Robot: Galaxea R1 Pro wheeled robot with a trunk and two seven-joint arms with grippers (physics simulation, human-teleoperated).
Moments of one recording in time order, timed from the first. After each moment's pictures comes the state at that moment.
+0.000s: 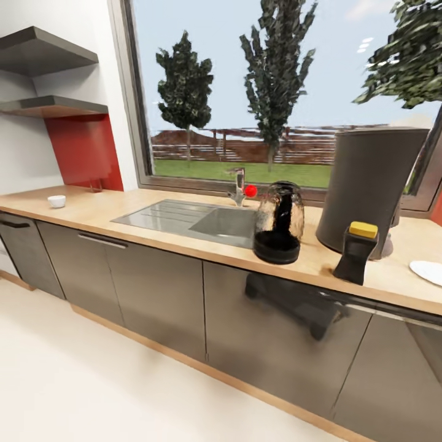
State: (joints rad) left arm -0.24 0.27 -0.08 -0.03 0.62 0.02 -0.74; right arm -0.03 -0.11 -0.71 -0.50 0.38 -0.07 0.76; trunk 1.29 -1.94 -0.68
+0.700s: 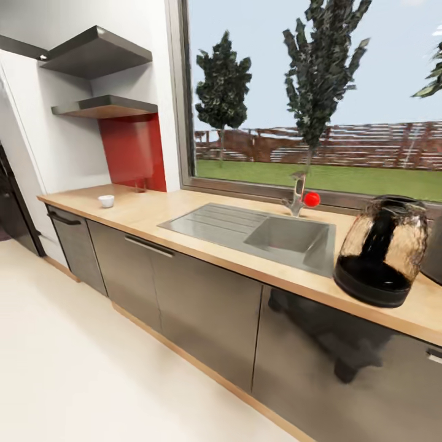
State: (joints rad) left arm -0.24 0.27 -0.08 -0.03 0.62 0.02 -0.74; right arm -0.03 -0.10 -0.71 -0.50 0.38 -0.07 0.76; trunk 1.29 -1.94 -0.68
